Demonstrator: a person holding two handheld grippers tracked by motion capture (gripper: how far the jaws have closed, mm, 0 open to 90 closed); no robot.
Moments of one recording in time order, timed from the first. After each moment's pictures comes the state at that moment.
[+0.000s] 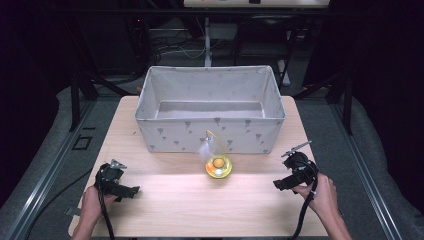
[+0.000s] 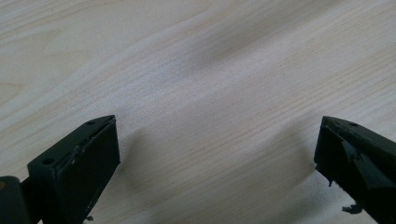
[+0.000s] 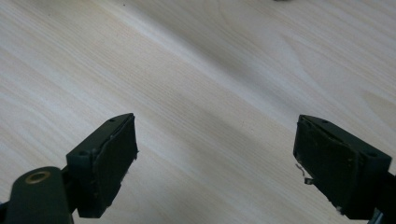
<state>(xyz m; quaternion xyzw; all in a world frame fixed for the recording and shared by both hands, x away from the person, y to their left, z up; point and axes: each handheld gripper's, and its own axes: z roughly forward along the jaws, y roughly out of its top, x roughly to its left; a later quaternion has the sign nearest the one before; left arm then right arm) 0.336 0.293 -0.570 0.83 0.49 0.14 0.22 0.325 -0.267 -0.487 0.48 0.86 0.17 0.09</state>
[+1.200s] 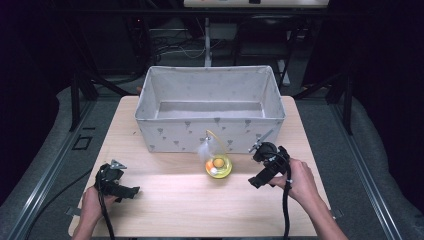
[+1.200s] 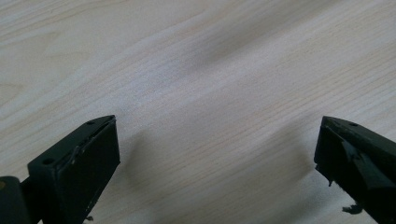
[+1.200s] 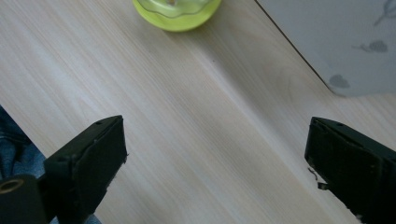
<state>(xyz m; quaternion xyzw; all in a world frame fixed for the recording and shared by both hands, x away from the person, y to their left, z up) 0.334 0.293 -0.569 0.83 0.49 0.14 0.22 0.335 -0.183 -0.442 0.35 0.92 0.15 0.08</state>
